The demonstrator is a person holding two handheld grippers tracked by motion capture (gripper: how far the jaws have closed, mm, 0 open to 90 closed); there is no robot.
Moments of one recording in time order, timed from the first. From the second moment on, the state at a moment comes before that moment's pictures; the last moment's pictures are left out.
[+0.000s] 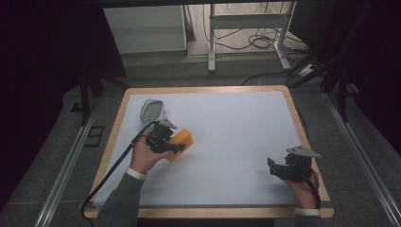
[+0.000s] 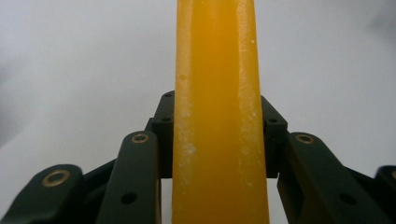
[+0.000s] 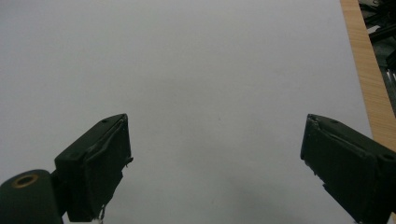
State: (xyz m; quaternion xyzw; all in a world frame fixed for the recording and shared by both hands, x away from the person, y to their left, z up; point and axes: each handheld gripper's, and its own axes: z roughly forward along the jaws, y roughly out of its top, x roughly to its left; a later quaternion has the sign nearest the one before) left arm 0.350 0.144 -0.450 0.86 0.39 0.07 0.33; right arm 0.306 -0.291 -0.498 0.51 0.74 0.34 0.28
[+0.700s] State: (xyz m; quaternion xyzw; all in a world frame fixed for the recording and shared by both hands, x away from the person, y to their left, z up) left arm 0.363 0.166 -0.439 0.84 0.41 0.09 0.33; right arm 0.307 -0.290 -0.499 0.51 0.74 0.34 0.27
